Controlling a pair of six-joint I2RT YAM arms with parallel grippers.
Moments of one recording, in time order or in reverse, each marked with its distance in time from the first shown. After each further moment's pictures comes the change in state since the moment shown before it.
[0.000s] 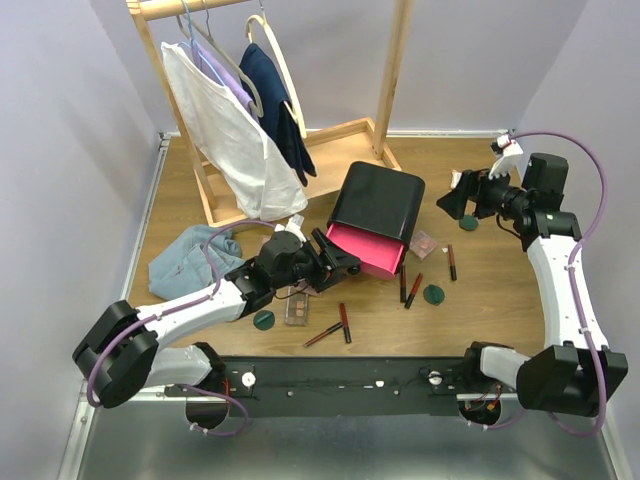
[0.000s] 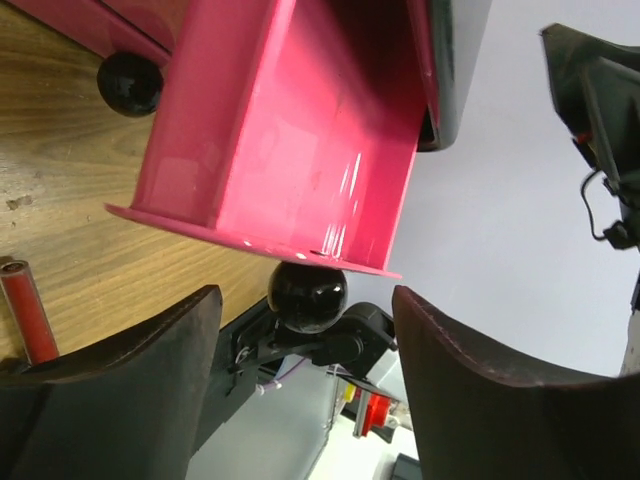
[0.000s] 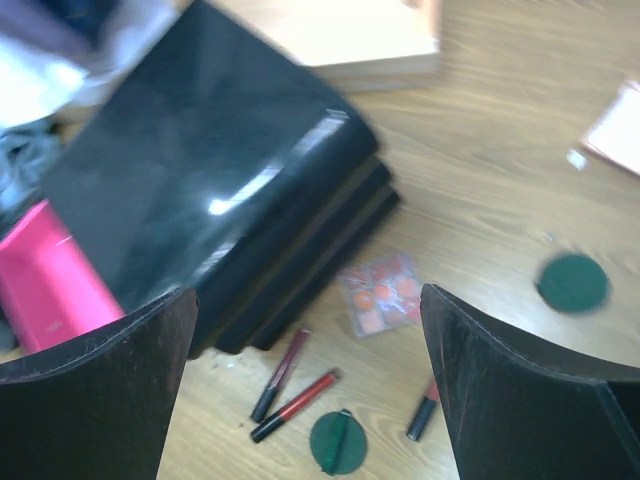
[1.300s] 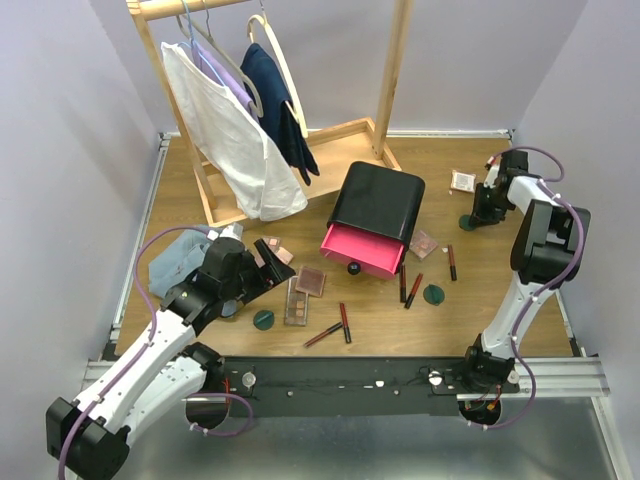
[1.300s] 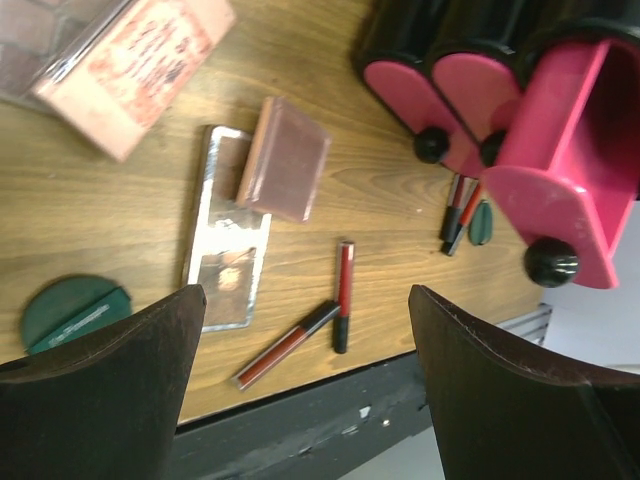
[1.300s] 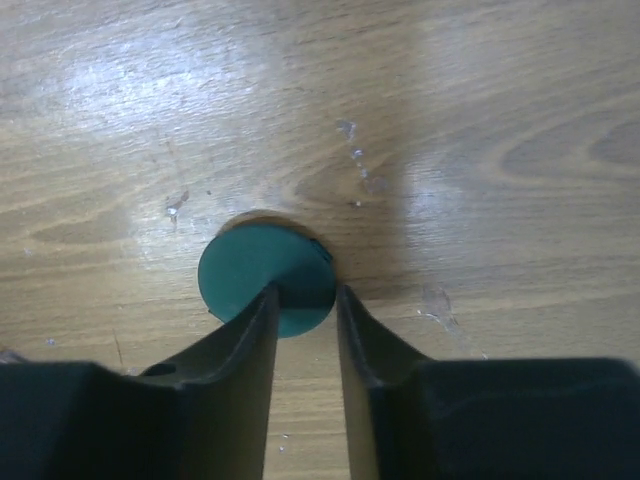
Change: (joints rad) left arm 0.299 -0.469 -0.008 -0.745 -0.089 0.428; right arm -0.106 0.851 0.302 -0.054 0.526 0.009
